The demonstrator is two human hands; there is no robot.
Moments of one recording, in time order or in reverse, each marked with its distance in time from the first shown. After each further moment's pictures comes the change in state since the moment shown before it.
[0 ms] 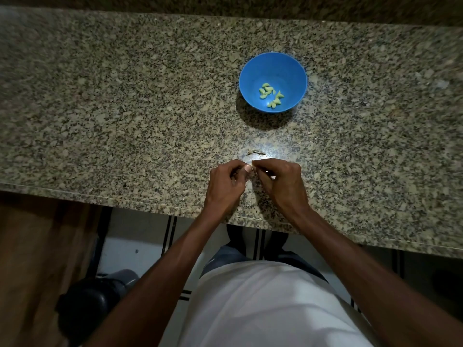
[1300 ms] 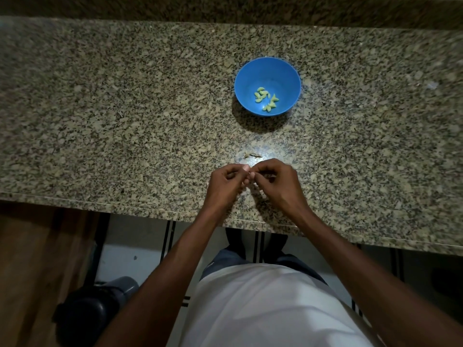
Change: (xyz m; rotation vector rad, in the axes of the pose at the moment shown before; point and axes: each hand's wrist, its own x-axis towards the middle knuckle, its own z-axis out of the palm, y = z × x) left_hand 0.003 -0.001 0.009 -0.534 -0.081 -0.363; right_hand -0.002 0.008 0.002 0.275 -0.129 0.372
